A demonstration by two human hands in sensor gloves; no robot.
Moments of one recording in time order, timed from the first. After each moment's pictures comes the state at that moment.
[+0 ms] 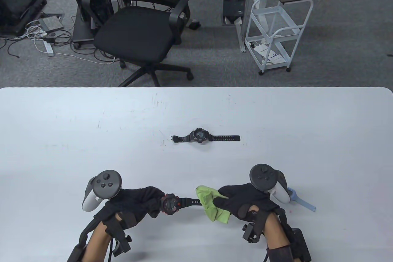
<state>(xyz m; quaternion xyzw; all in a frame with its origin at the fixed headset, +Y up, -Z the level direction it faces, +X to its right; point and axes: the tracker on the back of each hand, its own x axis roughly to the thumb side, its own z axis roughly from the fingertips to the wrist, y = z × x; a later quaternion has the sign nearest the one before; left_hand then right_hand) -0.229 -0.708 -0.269 -0.21 -0.29 0.47 0.81 0.143 -0.731 -0.292 0.20 0.20 0.85 0.44</state>
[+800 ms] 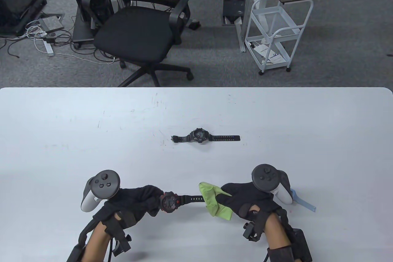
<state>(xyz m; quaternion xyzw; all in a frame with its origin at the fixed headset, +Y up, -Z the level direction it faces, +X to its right) -0.233 -0.707 -0.270 -0.20 -0.28 0.47 0.81 0.147 -0.731 -0.292 0.19 0.19 0.86 0.44</state>
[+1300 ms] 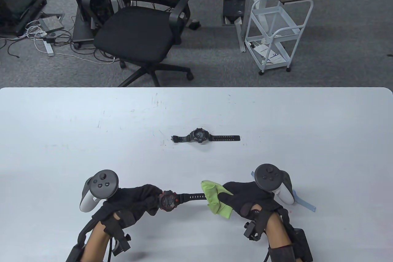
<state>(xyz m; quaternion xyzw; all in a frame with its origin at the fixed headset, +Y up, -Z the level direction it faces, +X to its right) -0.235 -0.707 -0.270 -0.19 -0.28 0.48 0.81 0.152 -0.733 -0.294 0.19 0.19 0.85 0.45</state>
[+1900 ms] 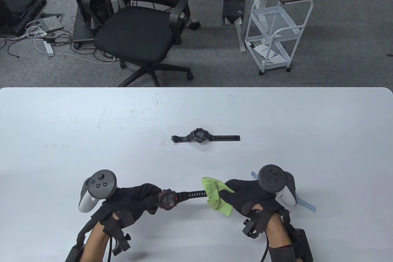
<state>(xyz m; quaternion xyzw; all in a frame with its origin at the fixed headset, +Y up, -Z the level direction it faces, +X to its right) -0.237 -0.705 -0.270 -0.18 -0.28 0.49 0.81 0.162 -0.721 -0.291 0.17 0.08 0.87 0.45</state>
